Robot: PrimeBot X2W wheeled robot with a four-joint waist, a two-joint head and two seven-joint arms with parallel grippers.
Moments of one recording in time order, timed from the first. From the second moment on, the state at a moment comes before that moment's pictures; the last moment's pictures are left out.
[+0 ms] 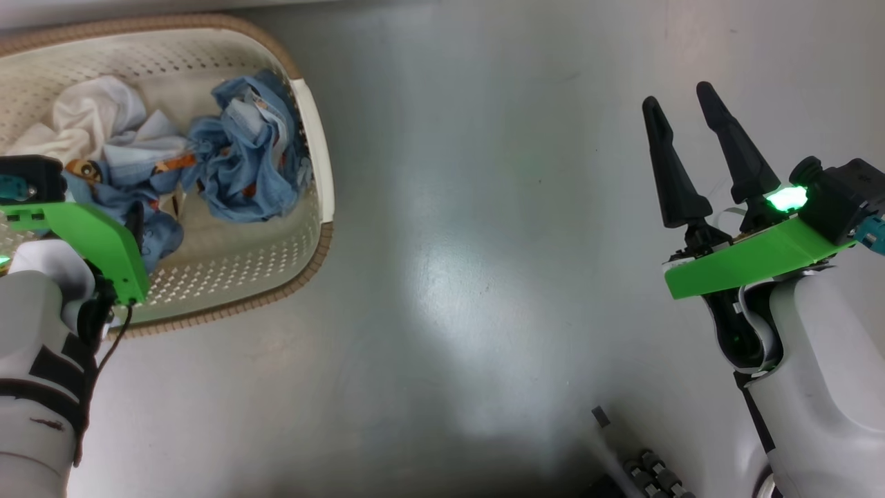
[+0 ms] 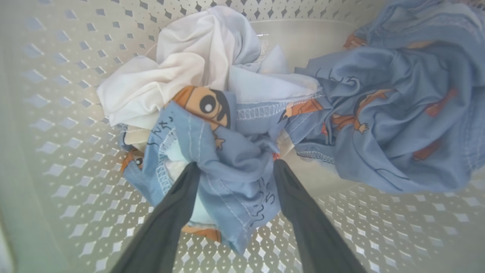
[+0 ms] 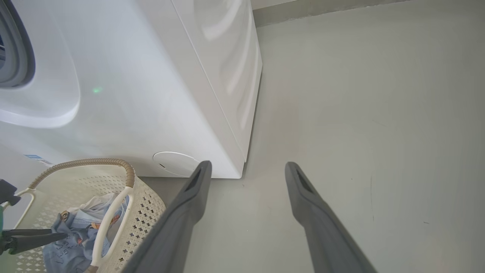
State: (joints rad) left arm -1.04 0.26 -0.38 1.29 -0.47 -0.12 0.00; right arm -0.56 -0.22 0.19 0.21 0.49 0.12 -0.25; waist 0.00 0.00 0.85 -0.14
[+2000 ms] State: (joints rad) left arm -0.66 0.21 -0.30 1.01 -0.55 -0.13 -0.25; right arm -0.38 -0.26 0.18 0.29 0.51 0.12 -0.26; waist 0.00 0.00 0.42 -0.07
